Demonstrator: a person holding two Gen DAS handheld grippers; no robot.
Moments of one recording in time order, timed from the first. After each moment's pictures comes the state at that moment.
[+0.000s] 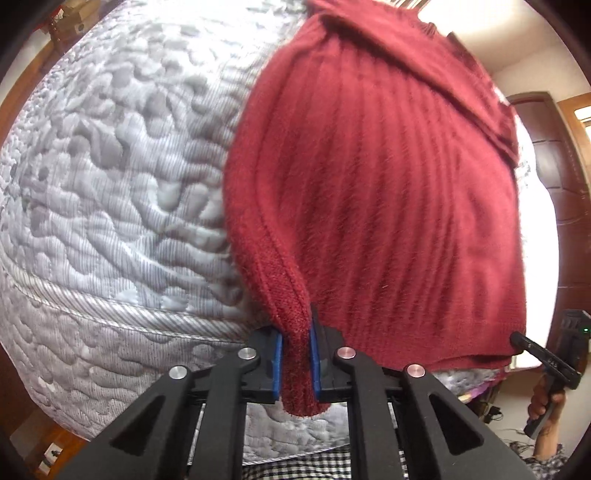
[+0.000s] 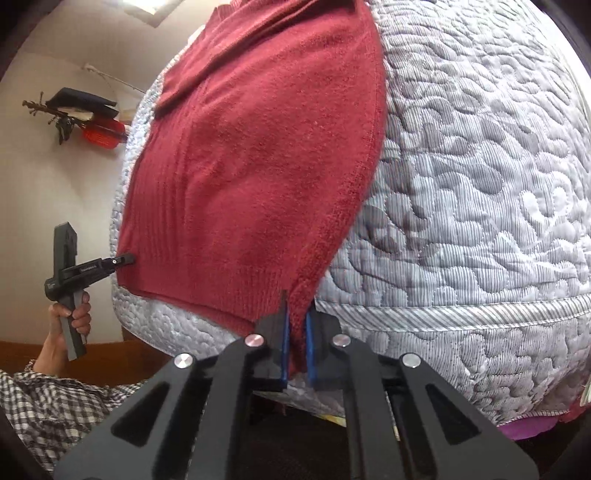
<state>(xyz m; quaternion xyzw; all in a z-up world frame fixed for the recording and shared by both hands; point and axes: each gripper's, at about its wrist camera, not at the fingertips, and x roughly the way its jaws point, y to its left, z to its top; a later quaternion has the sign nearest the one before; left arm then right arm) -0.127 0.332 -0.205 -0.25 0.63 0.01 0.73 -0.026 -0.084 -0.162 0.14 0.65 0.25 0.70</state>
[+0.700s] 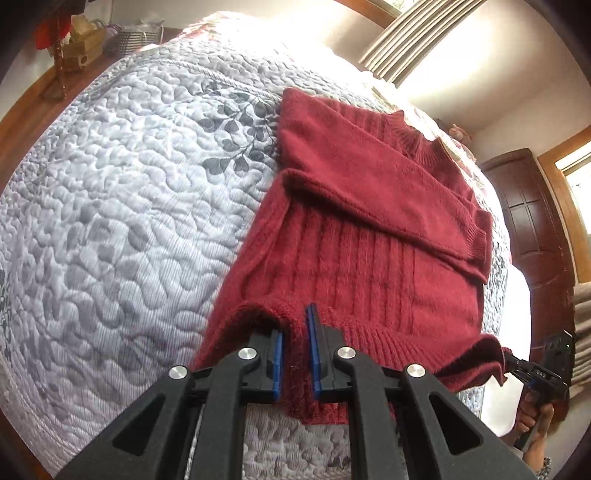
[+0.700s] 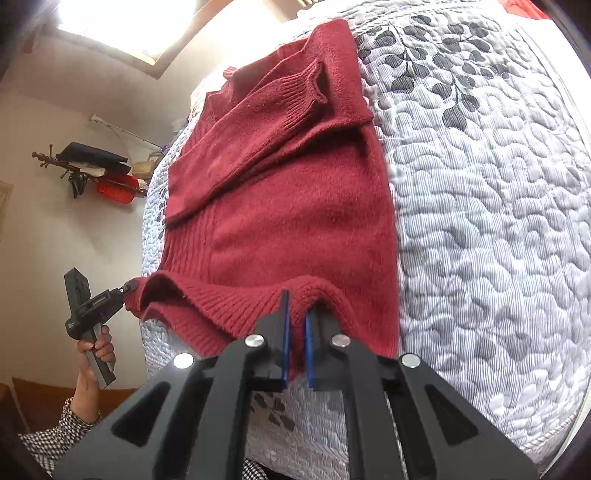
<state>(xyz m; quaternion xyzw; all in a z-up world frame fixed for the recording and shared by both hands) 0.012 0.387 -0.152 -0.28 0.53 0.03 0.80 0.134 -0.098 -0.131 0.20 0.61 0.24 0.73</state>
